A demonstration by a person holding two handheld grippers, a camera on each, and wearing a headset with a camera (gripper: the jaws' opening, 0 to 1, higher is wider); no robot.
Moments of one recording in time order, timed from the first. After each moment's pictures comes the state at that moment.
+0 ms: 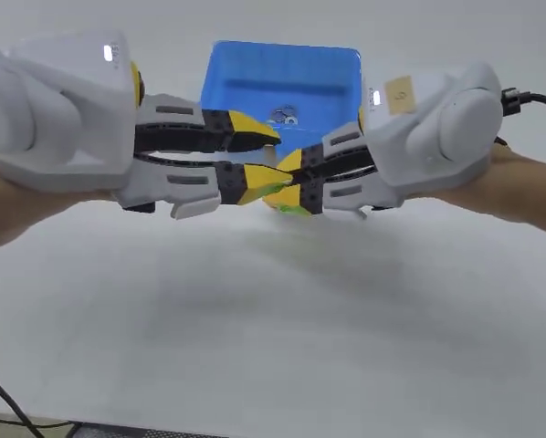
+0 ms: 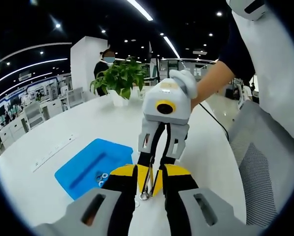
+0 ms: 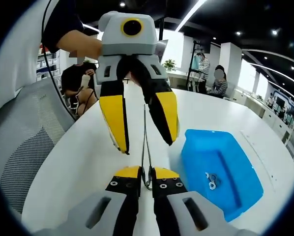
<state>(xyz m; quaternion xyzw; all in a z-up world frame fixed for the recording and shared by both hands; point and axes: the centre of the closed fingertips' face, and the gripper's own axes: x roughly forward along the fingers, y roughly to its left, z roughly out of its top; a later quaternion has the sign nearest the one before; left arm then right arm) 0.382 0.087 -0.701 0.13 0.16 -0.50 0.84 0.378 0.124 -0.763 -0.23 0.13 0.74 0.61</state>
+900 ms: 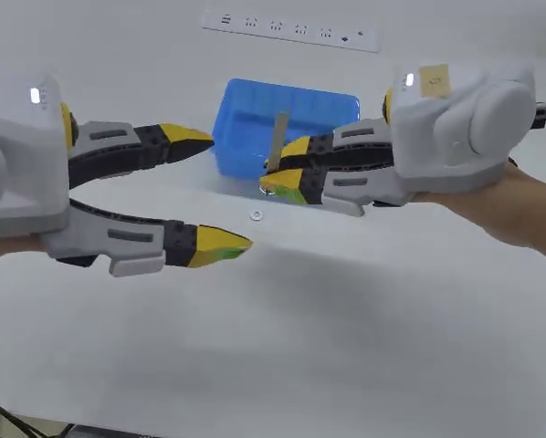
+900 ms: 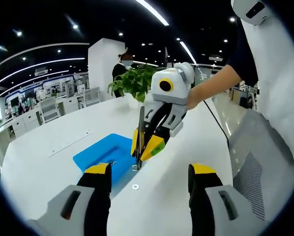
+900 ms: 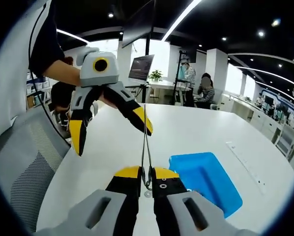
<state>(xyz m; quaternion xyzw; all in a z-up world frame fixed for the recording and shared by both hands) 0.347 0.129 -0.680 0.10 0.15 -0.43 0.88 0.385 0.132 -0.699 -0.19 0.11 0.71 0.66</state>
